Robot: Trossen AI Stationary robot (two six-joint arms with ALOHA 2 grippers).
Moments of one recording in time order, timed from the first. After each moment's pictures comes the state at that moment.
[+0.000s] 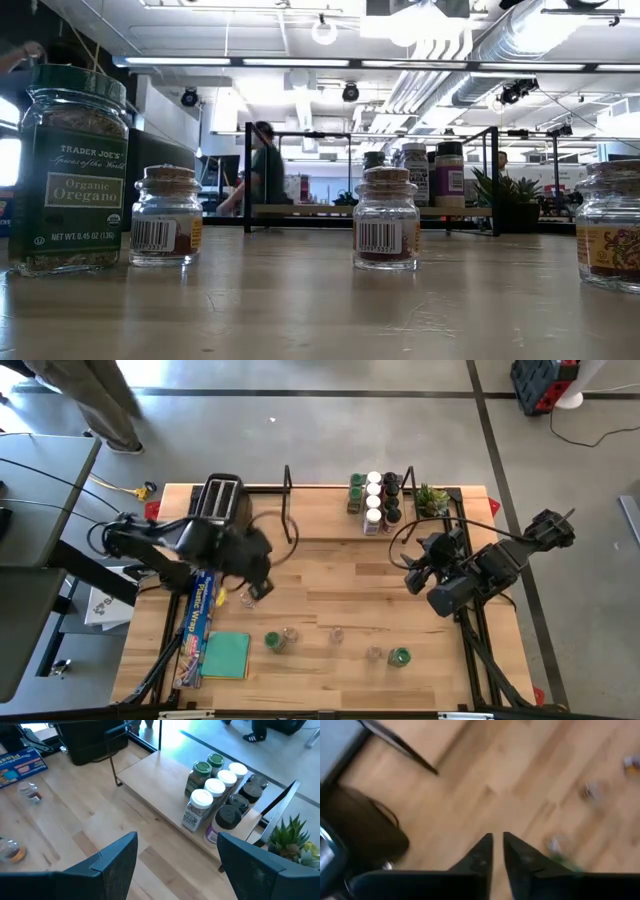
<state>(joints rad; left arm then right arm) -0.28 1.51 1.78 -1.54 -0.37 -0.82 0.55 1.26 1.42 -1.48 0.93 1.19</state>
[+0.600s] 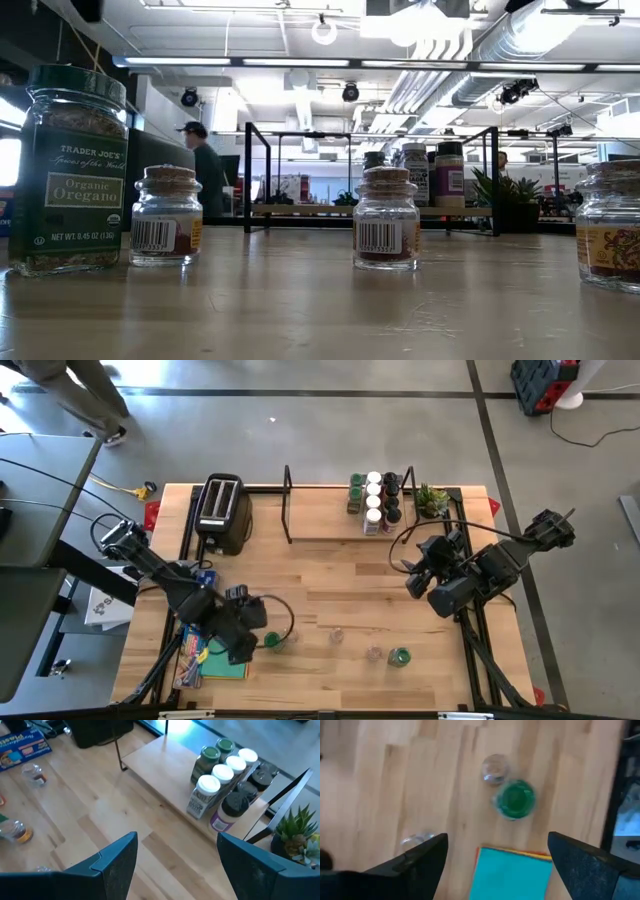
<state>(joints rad) -0.63 1.52 1.44 -1.23 -0.26 -0.77 0.55 1.26 1.42 -1.48 0.85 1.18</state>
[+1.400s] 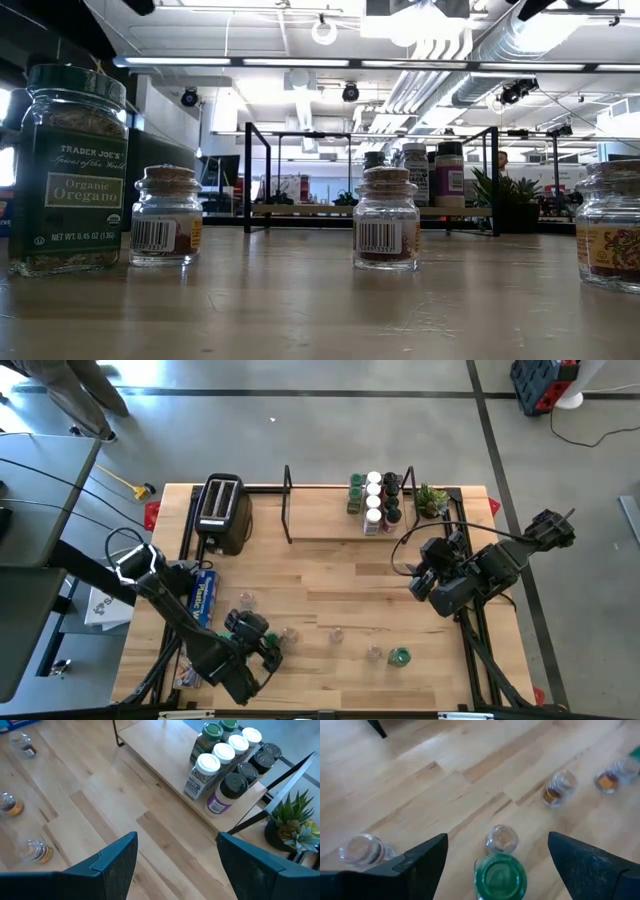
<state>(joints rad) -0.82 1.78 1.44 -1.18 -0.79 -1.68 0.55 1.26 1.42 -1.55 0.76 1.17</state>
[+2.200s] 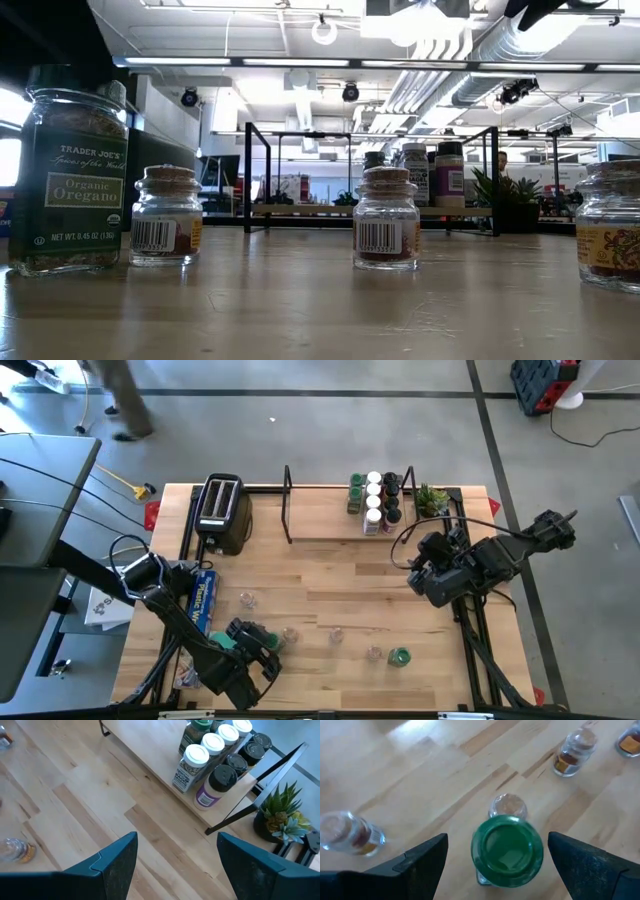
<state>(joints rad) -0.86 1.87 1.37 -1.09 -0.76 -1.68 0.48 1.26 1.42 -1.57 0.71 1.13</state>
